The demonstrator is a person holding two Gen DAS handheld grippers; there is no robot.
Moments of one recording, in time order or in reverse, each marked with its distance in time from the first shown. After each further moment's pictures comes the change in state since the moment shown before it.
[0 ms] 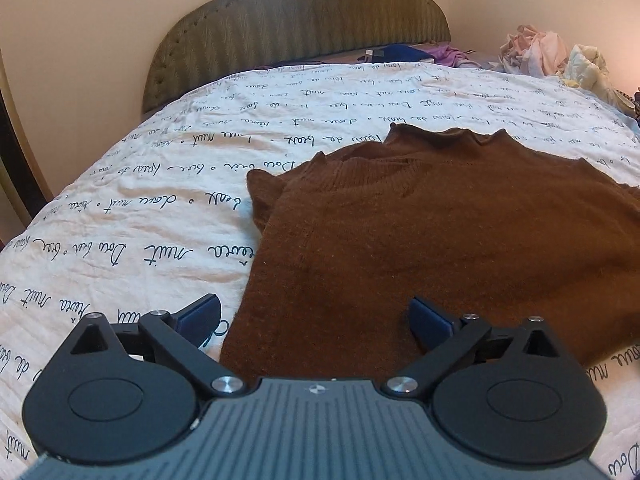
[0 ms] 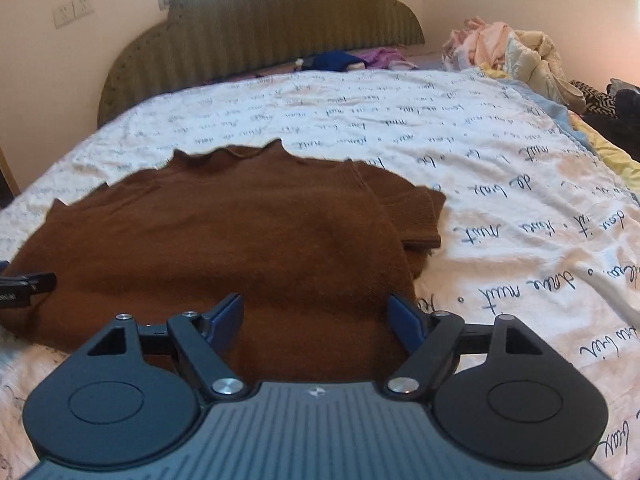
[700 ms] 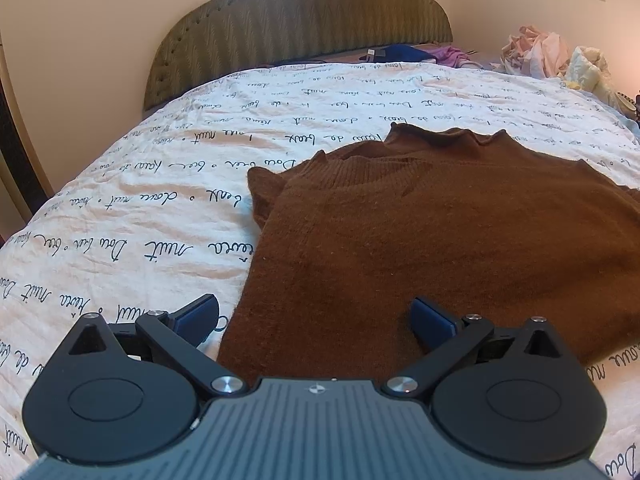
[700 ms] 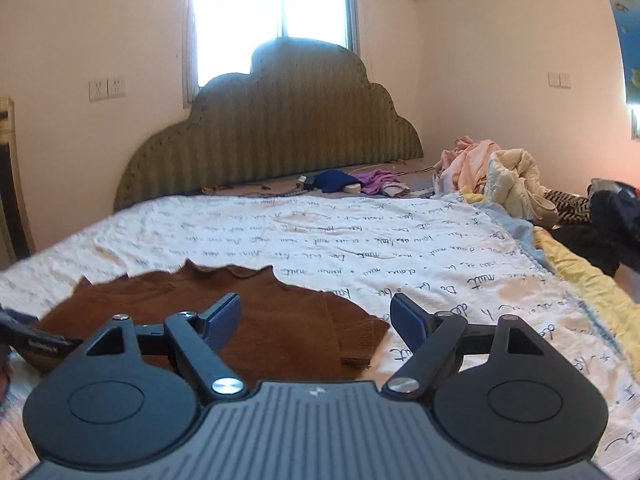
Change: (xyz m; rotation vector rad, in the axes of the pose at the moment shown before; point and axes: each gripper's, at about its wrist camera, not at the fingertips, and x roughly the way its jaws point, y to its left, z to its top) left arm -0.002 0.001 0.000 -0.008 0.000 0.002; right arm -0.106 -0.035 0.014 -0.041 -0.394 0.043
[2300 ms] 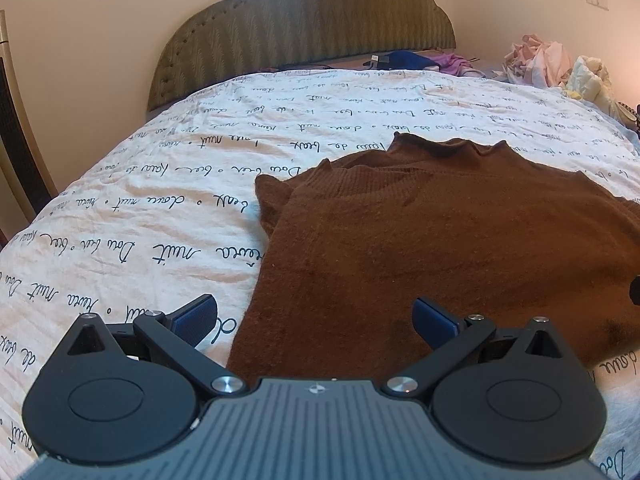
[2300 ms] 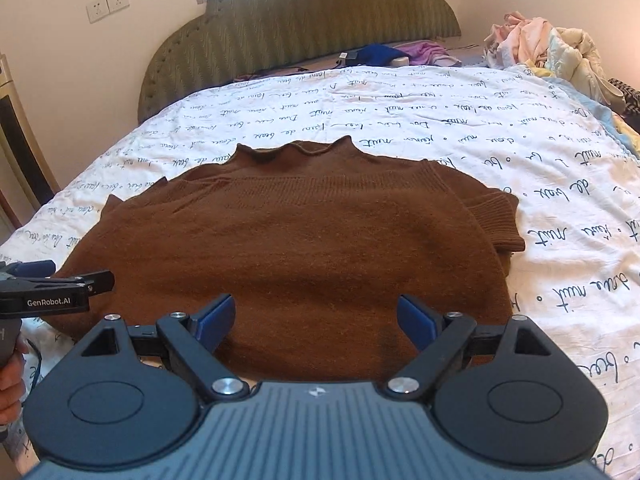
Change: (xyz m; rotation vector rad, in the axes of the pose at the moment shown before) left arm -0.008 0.003 0.004 -0.024 -0.006 -0.003; right arm 0.091 0.074 -0.038 0.062 0.391 0.091
